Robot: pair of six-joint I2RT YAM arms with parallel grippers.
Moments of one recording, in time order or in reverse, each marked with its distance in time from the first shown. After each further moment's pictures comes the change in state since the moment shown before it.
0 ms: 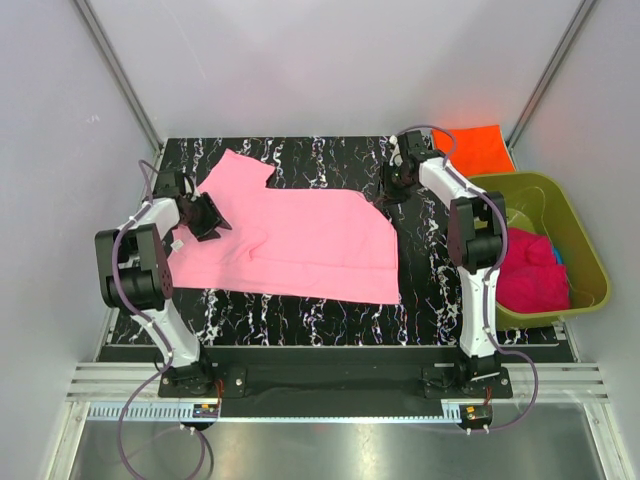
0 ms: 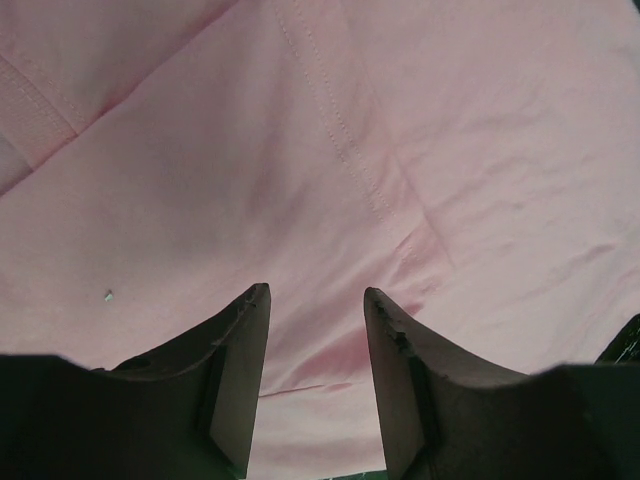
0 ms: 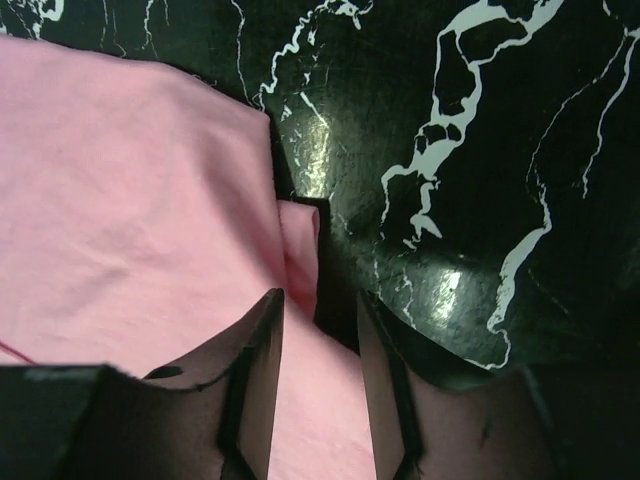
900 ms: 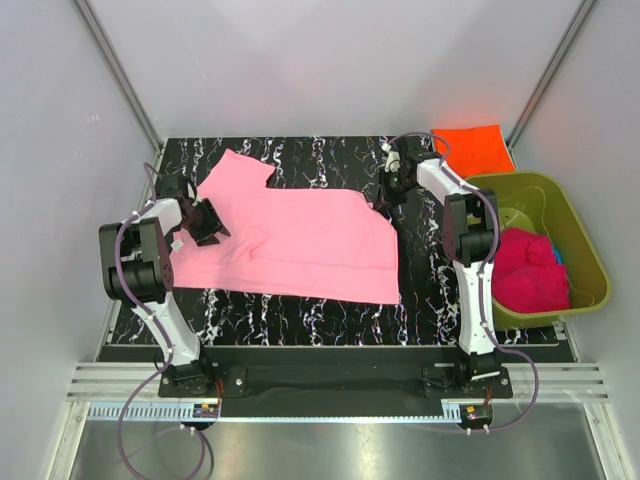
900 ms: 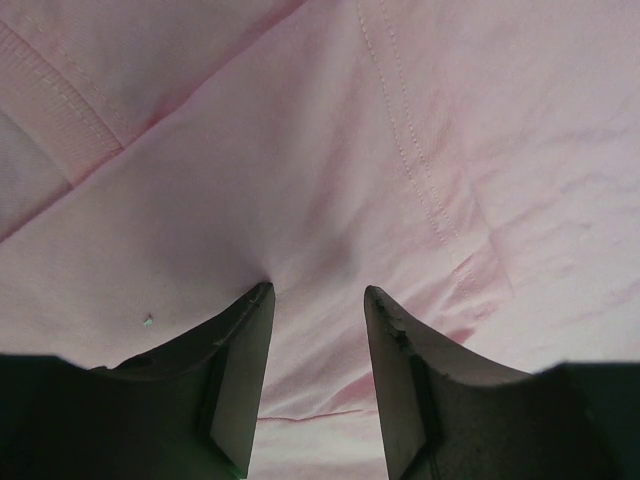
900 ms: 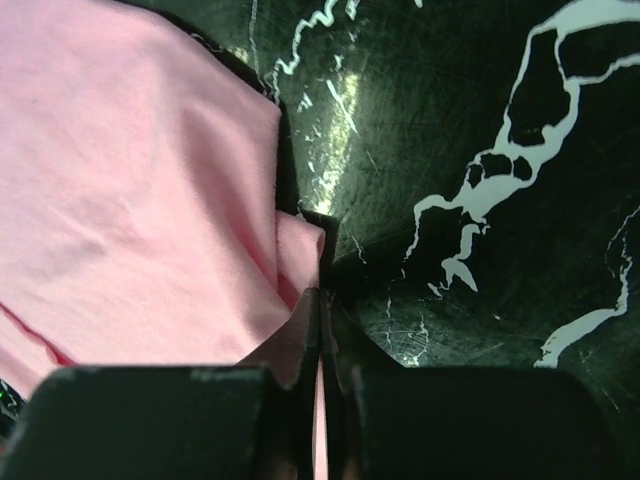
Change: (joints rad) left arm 0.000 0.069 0.000 0.001 -0.055 0.024; right arm -0.022 0.133 0.098 -0.058 -0.181 -0.142
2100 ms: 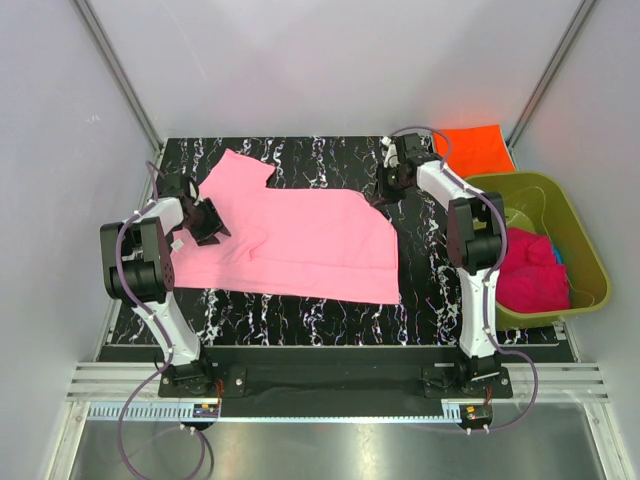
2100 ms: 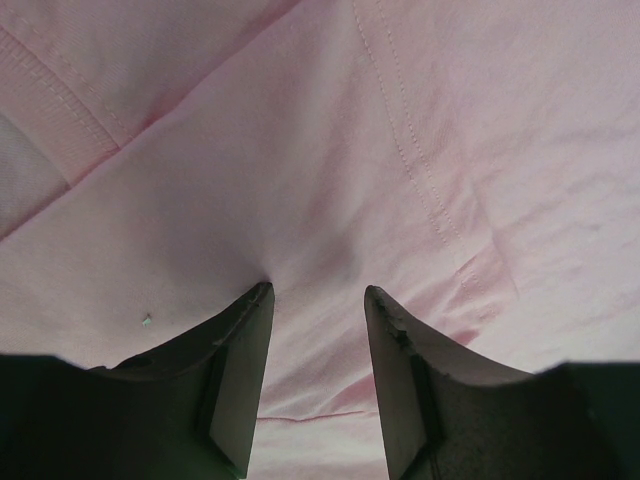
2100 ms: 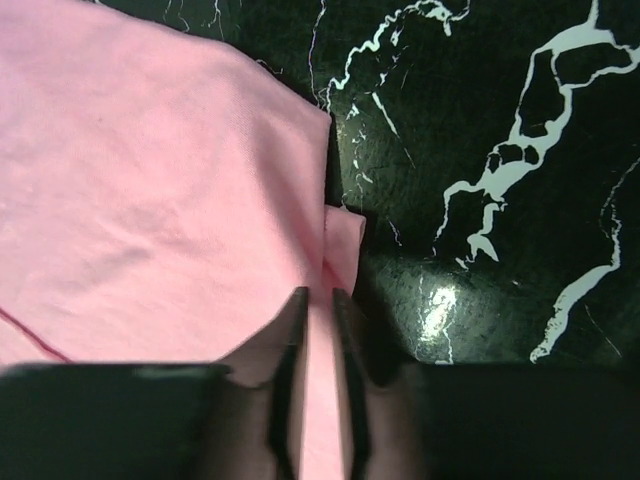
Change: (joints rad) left arm -0.014 0.002 0.009 -0.011 -0.024 0.006; right arm 0.035 -0.137 -0.139 0.134 0.087 0.060
